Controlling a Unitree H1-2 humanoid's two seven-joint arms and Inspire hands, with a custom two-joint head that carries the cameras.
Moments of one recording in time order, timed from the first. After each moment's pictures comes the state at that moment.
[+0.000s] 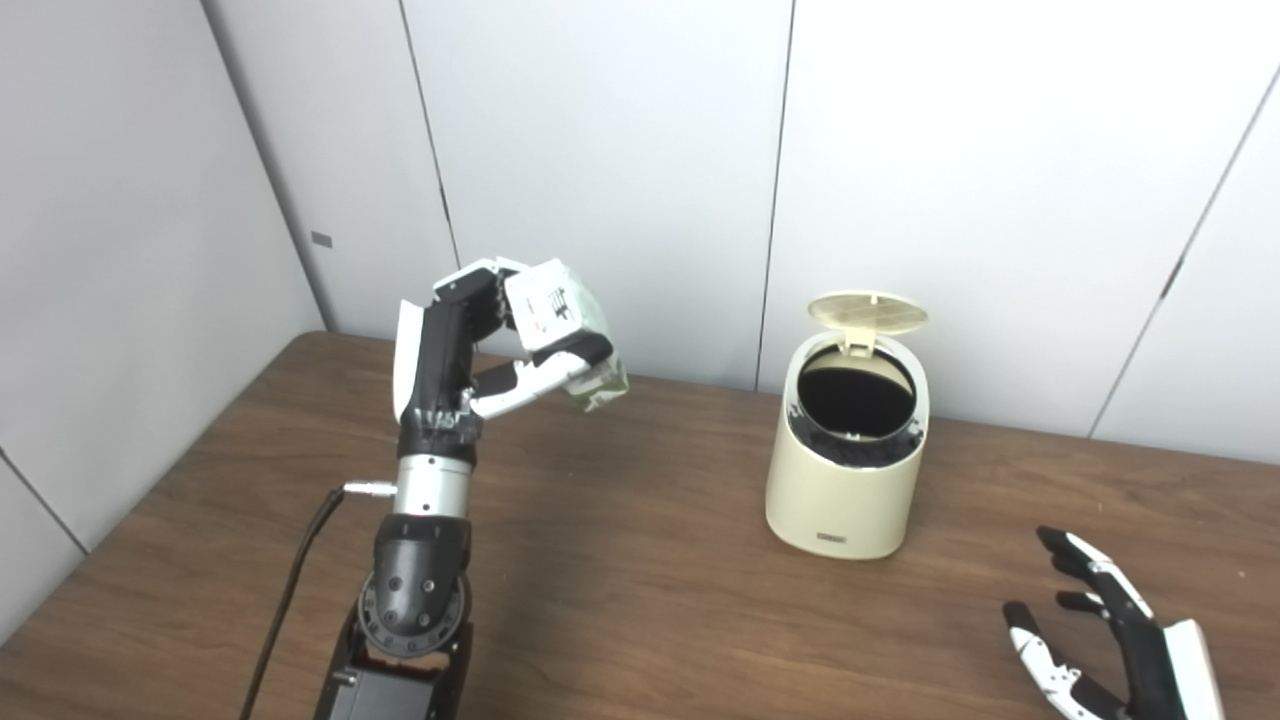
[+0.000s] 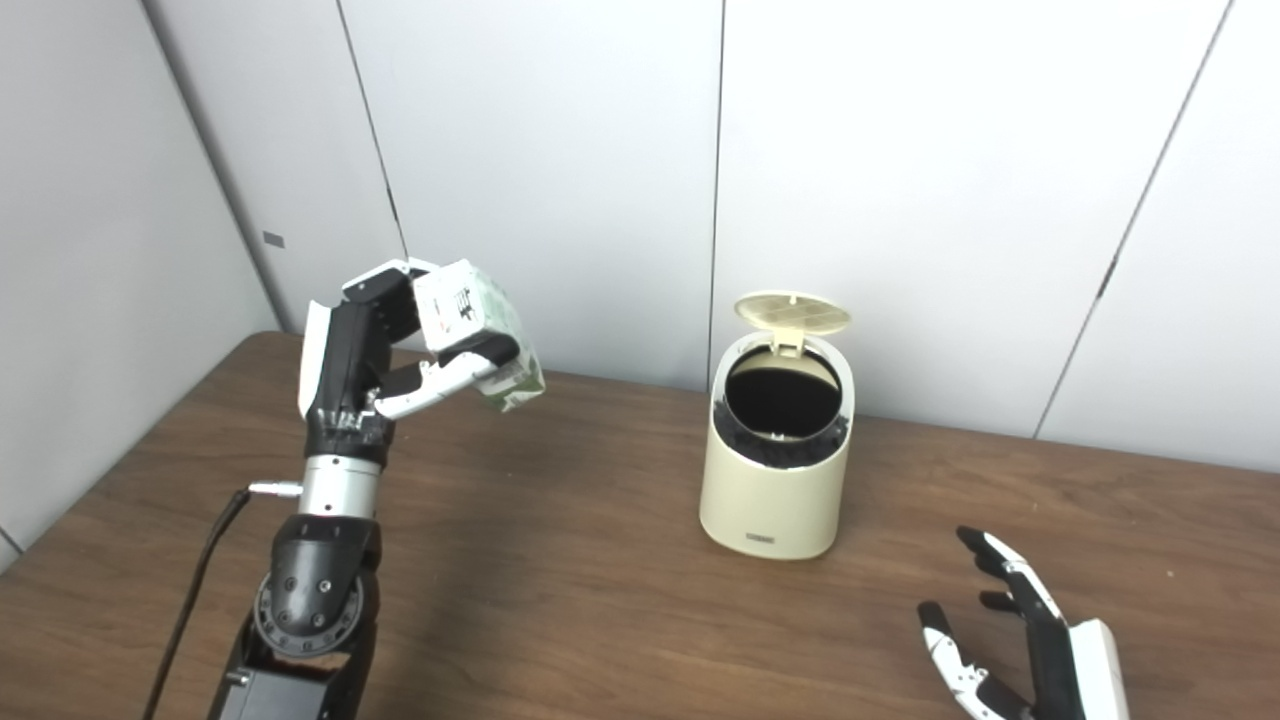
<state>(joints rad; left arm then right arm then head) -0.32 0.17 0.10 -0.23 0.14 -0.07 0.16 -0.03 -0.11 0.00 -0.06 -0.50 -0.15 -0.16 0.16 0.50</state>
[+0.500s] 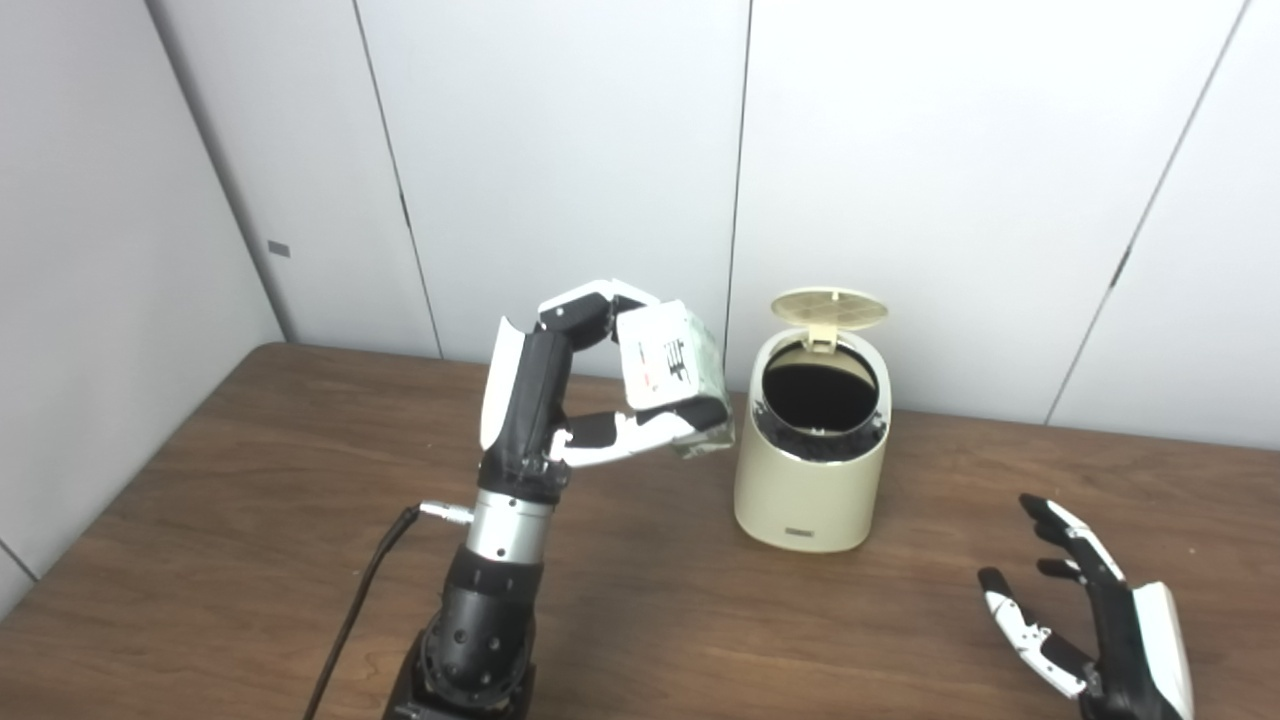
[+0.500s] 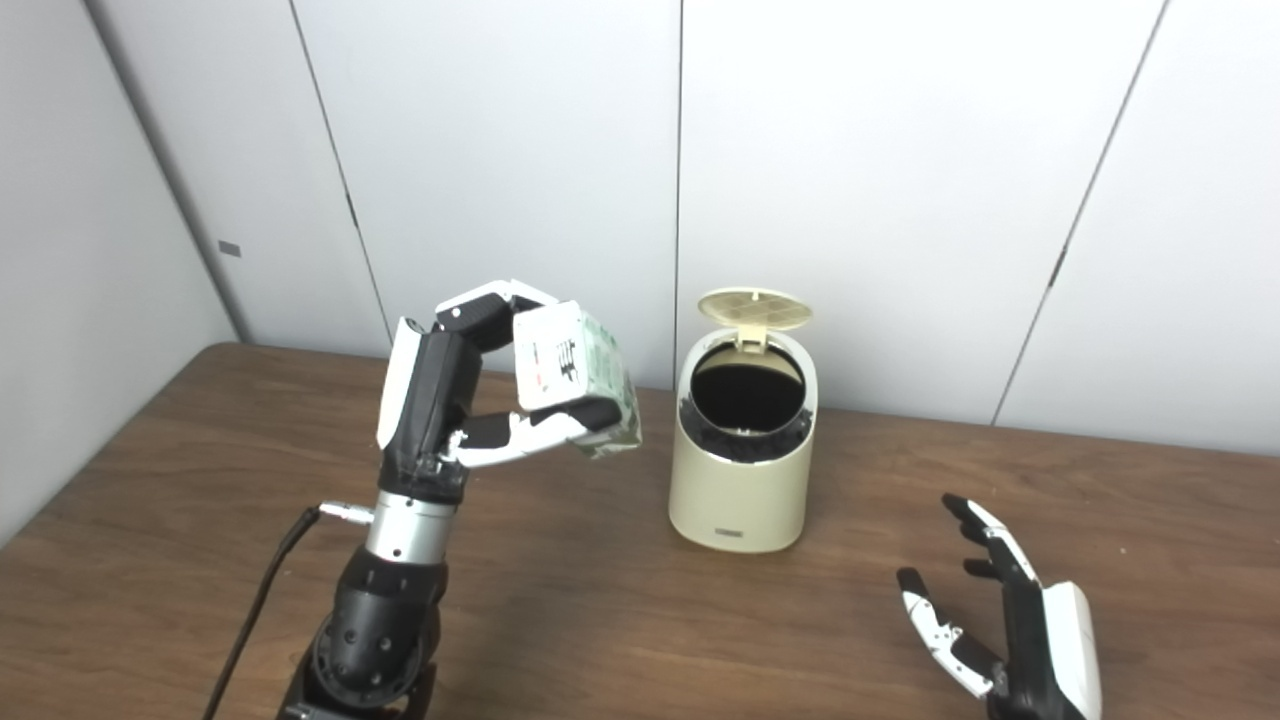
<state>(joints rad) -0.32 0.07 -0.04 -0.21 0.24 -0.31 0.10 -0.10 -0.10 0.01 0.02 -0.51 -0.13 -0.25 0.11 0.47</state>
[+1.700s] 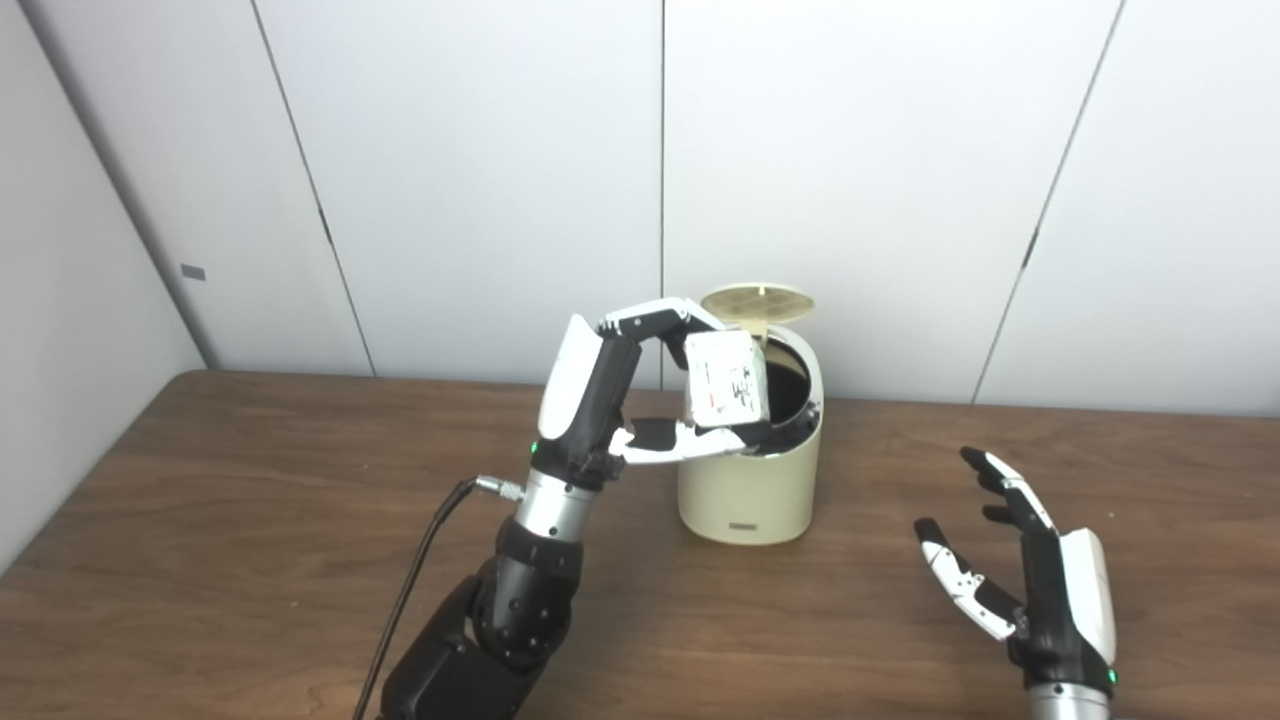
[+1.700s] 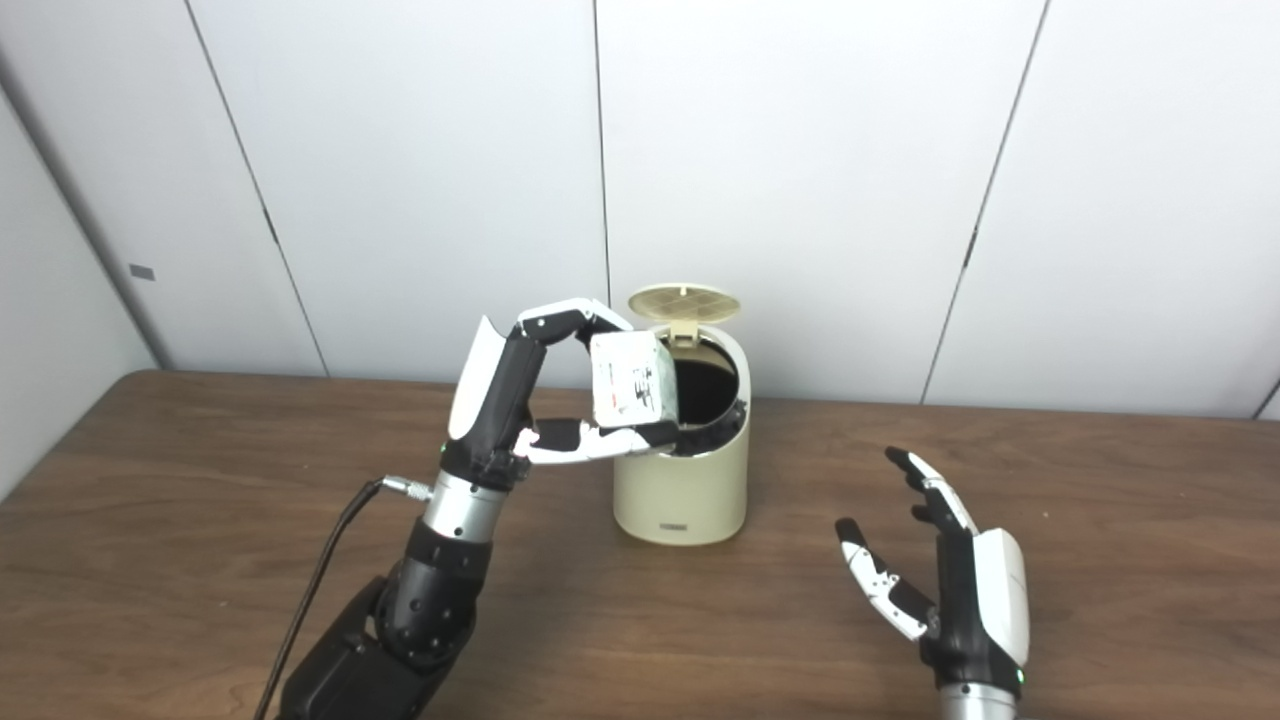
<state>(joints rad) -0.55 0.19 -0.37 0.17 0.35 -0.44 0.42 -0.14 -0.09 0.05 0.06 -0.55 -0.13 -0.35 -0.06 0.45</state>
